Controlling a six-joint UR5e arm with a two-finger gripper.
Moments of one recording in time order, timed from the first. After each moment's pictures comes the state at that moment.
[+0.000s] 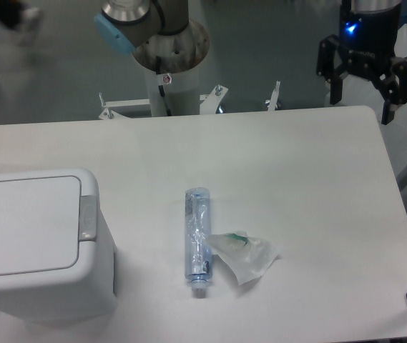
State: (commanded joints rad) arm 2.81 -1.70 -1.34 -1.29 1.40 1.63
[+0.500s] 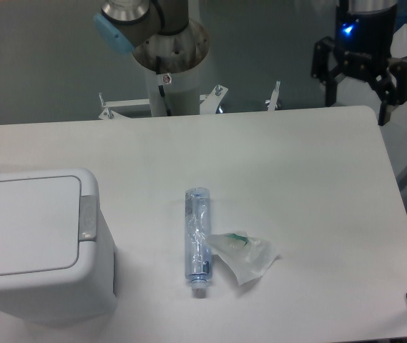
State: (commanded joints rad) arm 2.71 -1.68 -1.34 -1.29 1.39 1.34
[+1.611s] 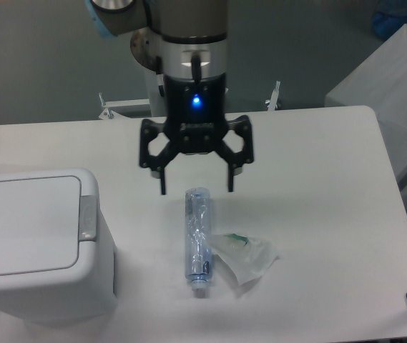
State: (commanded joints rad) arm 2.32 -1.75 -1.39 -1.05 1.38 0.02
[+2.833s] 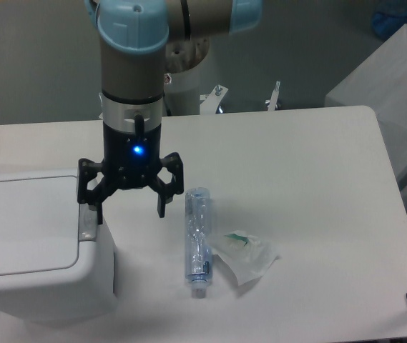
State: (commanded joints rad) arm 2.23 -1.80 -1.42 -1.05 1.36 -0.07
